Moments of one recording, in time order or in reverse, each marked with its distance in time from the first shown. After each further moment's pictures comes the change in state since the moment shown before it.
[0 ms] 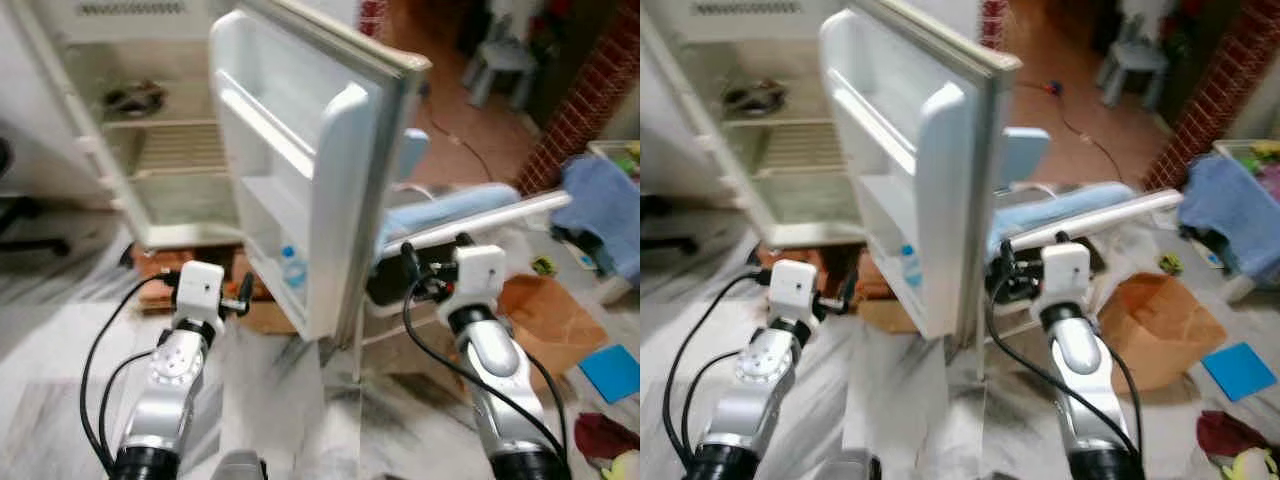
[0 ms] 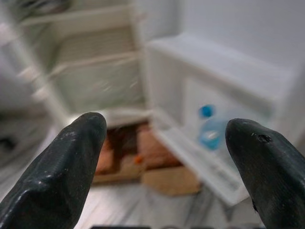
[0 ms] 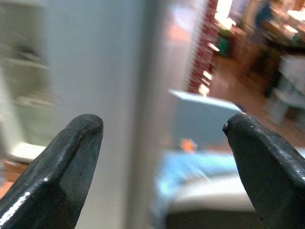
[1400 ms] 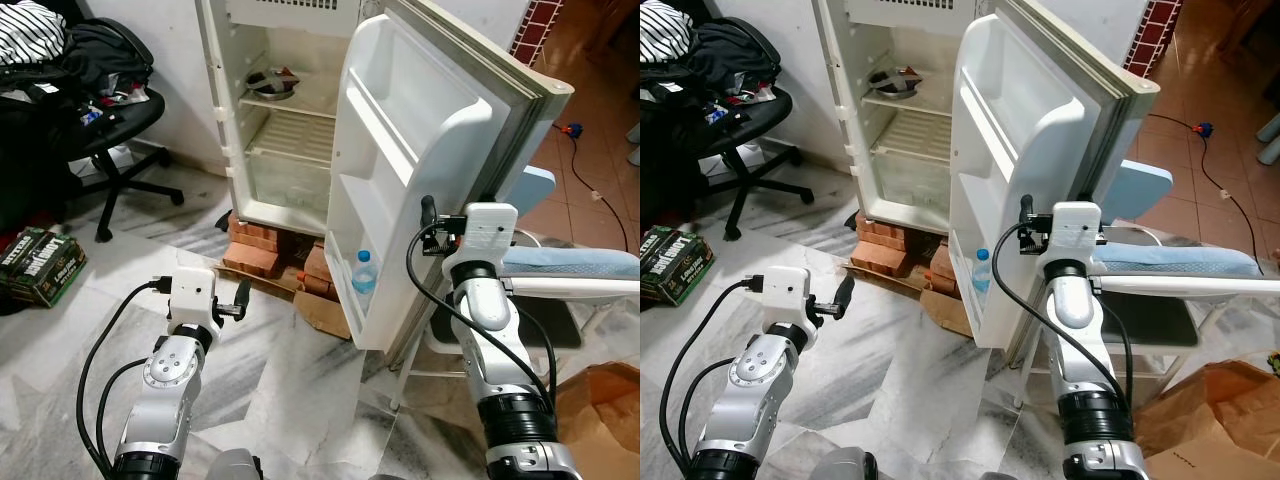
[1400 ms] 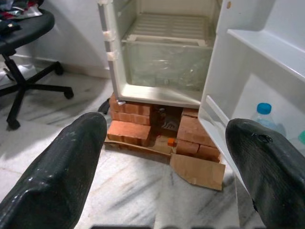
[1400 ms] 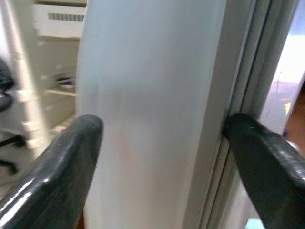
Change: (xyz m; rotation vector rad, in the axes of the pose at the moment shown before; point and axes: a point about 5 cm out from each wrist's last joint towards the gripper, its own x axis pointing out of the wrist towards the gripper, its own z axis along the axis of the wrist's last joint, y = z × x) left arm -0.001 -0.006 0.004 -0.055 0.001 -0.026; right arm 0.021 -0.035 0.007 0.044 -0.039 -0.180
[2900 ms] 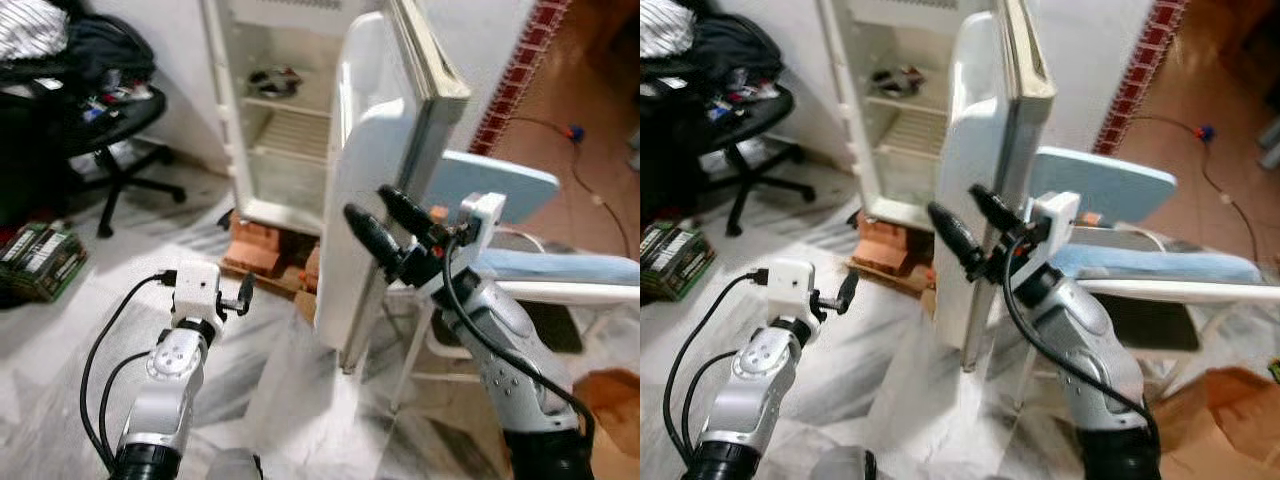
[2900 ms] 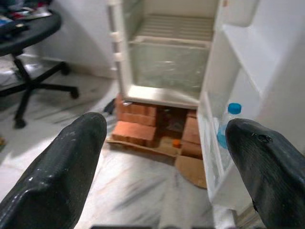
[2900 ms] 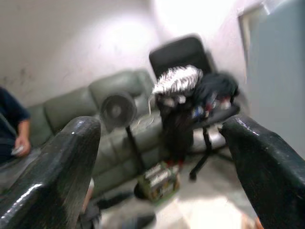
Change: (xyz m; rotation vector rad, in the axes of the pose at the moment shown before) left arm 0.006 -0.002 0.004 0.016 -0.007 -0.016; right arm -0.037 0.055 0.043 0.496 0.021 0.797
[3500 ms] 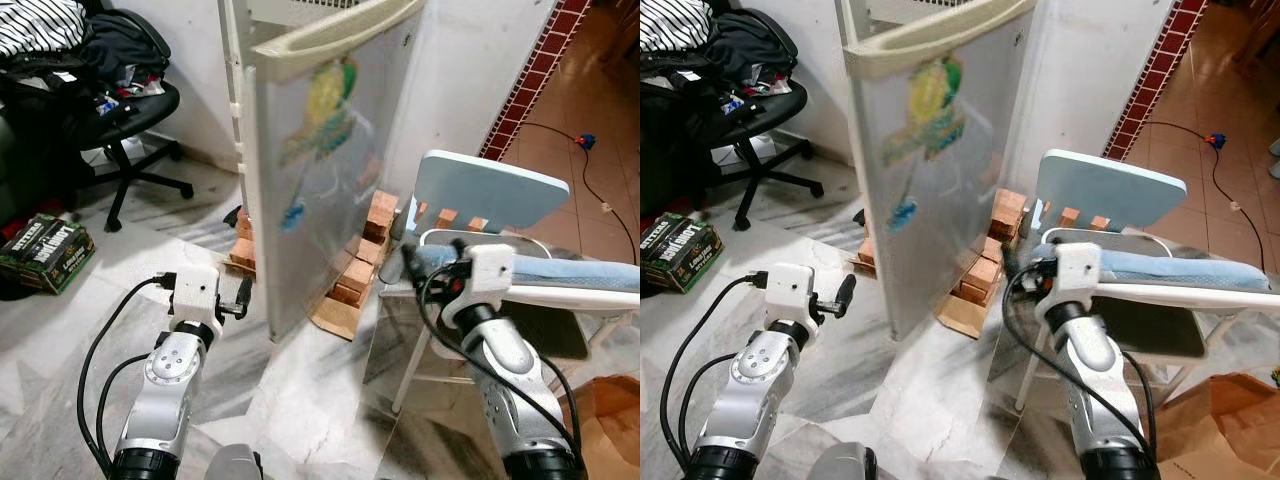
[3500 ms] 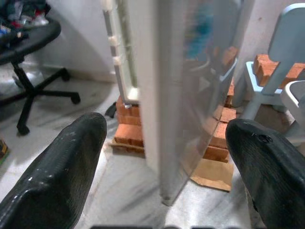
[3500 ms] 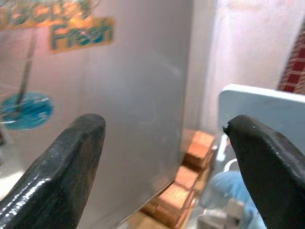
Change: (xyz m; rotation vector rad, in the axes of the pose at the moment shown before) left arm -0.003 -0.007 0.001 0.061 -0.023 -0.020; right arm -0.040 -0.059 -0.024 -0.362 0.090 -0.720
